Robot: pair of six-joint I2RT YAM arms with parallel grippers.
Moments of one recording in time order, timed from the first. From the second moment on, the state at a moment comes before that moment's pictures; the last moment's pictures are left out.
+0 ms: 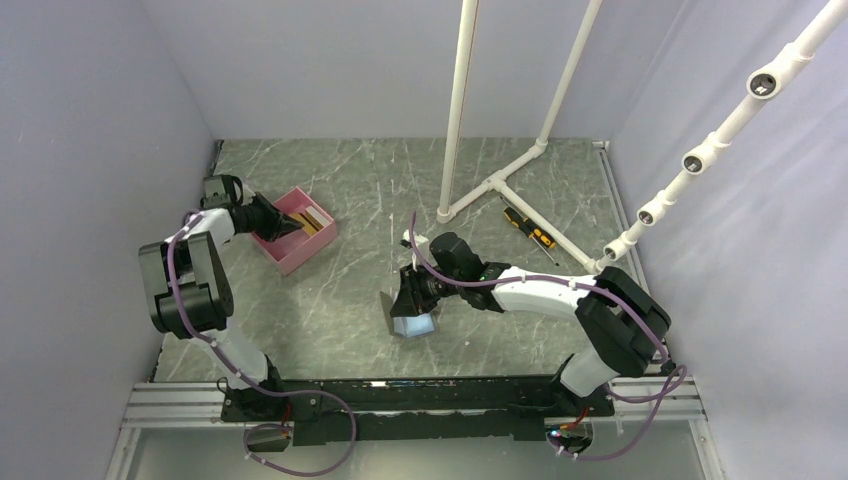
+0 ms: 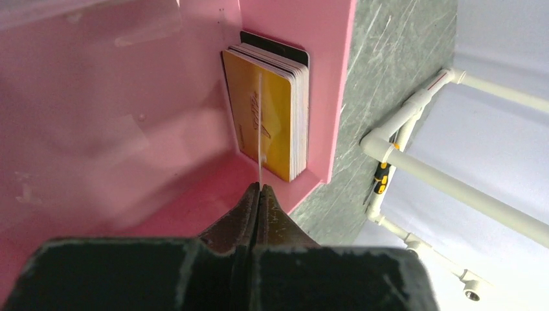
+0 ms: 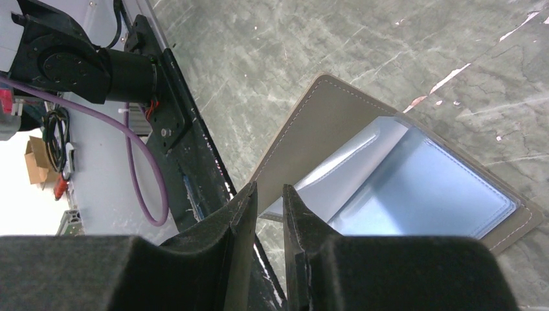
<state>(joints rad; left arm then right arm) 0.27 1.75 1.06 -0.27 0.64 -0.71 0.87 1.54 0.78 0.13 -0.53 0.50</state>
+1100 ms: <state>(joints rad) -0.26 1.08 1.10 -0.75 0.37 -0.60 0.87 1.74 0.86 0.14 -0.62 0.59</state>
